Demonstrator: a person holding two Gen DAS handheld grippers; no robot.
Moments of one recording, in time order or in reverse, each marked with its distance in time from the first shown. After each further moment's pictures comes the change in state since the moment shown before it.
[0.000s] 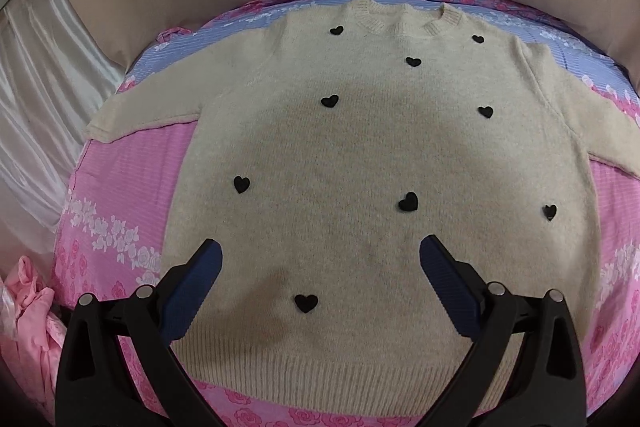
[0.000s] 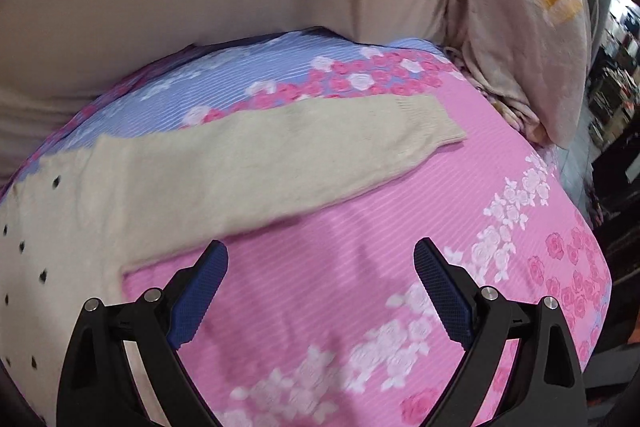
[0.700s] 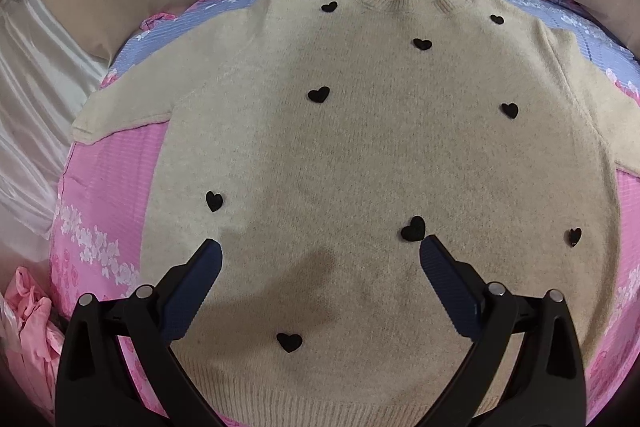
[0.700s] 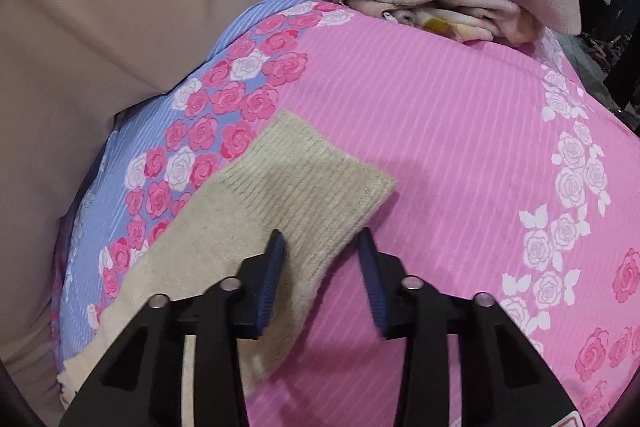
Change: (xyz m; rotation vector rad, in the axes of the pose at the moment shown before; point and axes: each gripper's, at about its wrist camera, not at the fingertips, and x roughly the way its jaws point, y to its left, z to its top) left arm 0.046 -0.013 0.028 0.012 0.089 0.011; right arm 0.152 -0.144 0.079 0.538 0.120 0.082
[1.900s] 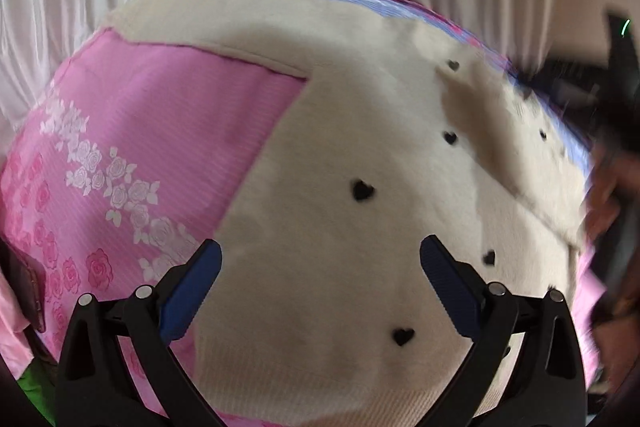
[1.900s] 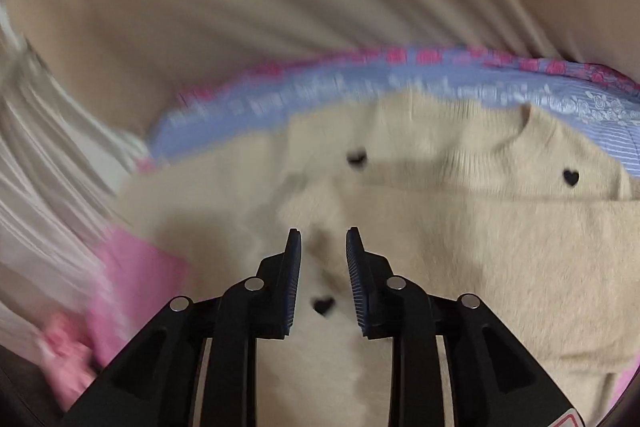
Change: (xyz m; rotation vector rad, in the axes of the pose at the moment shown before) left arm 0.011 0.185 -0.040 -0.424 -0.053 -0.243; right arm -0.116 0.457 -0.454 -1.134 0.372 0.557
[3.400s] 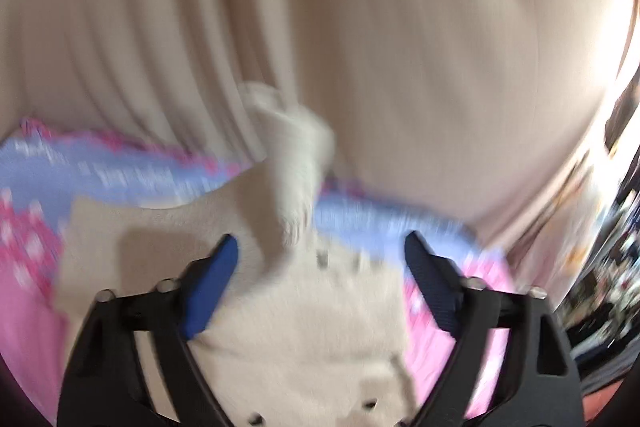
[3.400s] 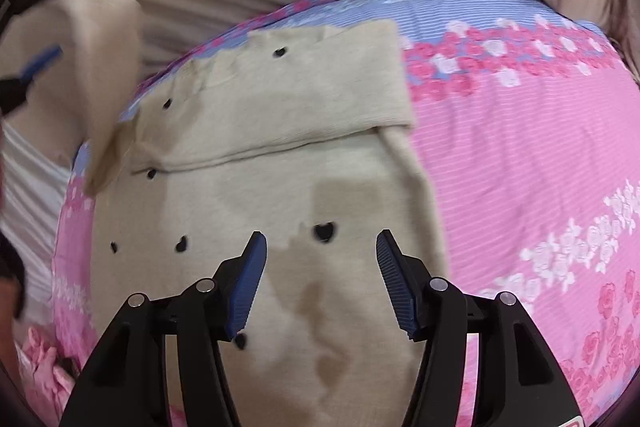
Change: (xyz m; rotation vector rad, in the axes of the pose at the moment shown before) left arm -0.043 -0.247 0.111 0.368 -0.235 -0.497; right arm -0.172 -0.145 -0.209 0.351 -0.112 -0.255
